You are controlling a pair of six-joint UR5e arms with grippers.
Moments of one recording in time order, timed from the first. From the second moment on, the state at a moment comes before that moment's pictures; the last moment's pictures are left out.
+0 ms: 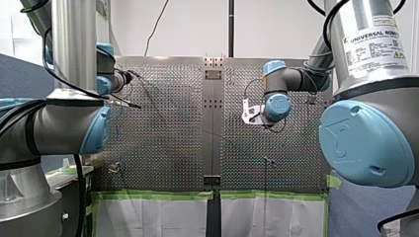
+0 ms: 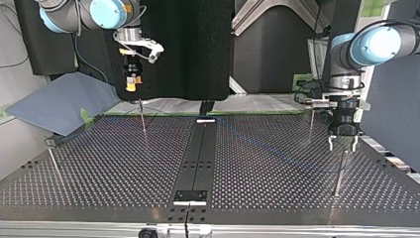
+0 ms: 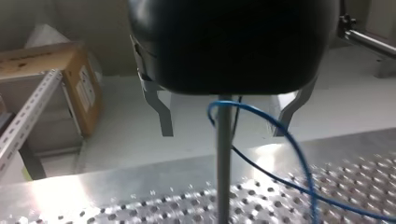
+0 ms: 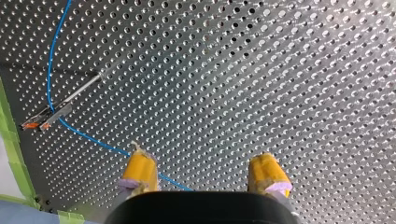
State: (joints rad) left arm 0.26 -1.49 -2.09 -2.38 -1.33 -3.02; right arm 2.08 -1.30 1.98 -0.51 1.79 1.55
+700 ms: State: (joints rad) left arm 0.24 -1.40 -2.13 -2.60 -1.40 -2.81; right arm 2.08 -1.30 1.98 -0.51 1.79 1.55
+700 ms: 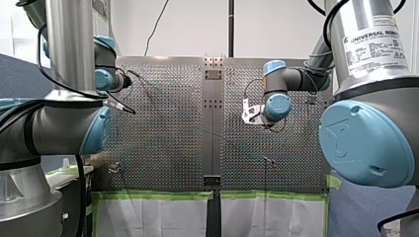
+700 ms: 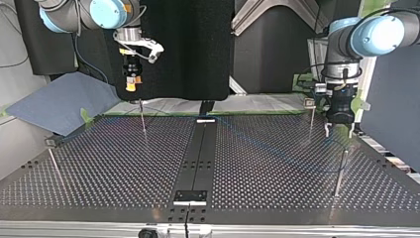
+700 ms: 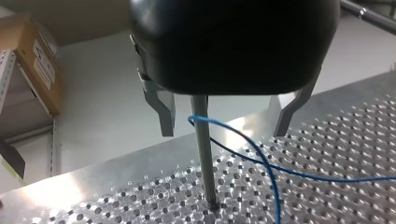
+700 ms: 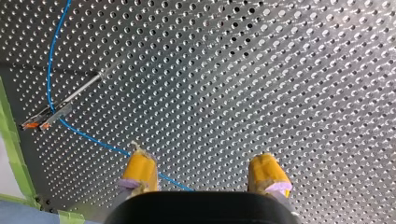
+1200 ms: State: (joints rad) left arm 0.19 -1.32 -2.19 -2.74 -1.41 -2.65; right arm 2.09 -1.30 1.98 -0.53 1.77 1.56
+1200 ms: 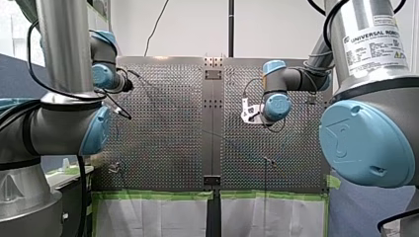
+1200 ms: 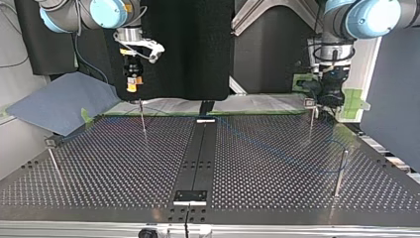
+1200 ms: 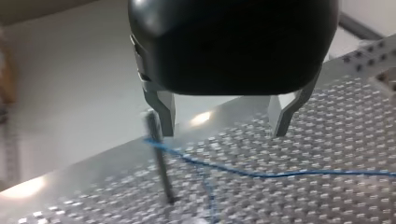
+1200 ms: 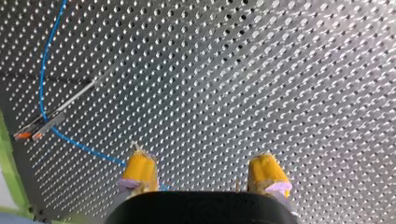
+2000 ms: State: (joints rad) left arm -0.07 -1.52 -2.17 -2.68 -1.64 -2.39; right arm 2.14 -1.29 1.98 -0.57 1.70 1.57
